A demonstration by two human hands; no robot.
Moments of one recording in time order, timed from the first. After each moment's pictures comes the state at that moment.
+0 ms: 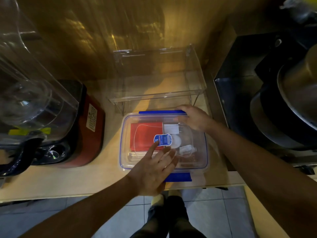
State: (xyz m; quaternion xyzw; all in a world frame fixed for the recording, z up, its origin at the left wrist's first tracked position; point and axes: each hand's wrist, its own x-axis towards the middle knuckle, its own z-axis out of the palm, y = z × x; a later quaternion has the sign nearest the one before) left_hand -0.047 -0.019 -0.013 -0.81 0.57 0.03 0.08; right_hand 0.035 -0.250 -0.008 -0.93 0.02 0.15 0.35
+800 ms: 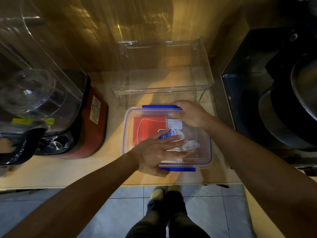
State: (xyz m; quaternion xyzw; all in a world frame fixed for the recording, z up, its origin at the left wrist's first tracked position) left_hand -0.002 -0.025 -0.011 -0.78 0.61 0.15 -0.05; right_hand 0.044 -0.225 0.002 -0.95 -0.03 0.16 0.28
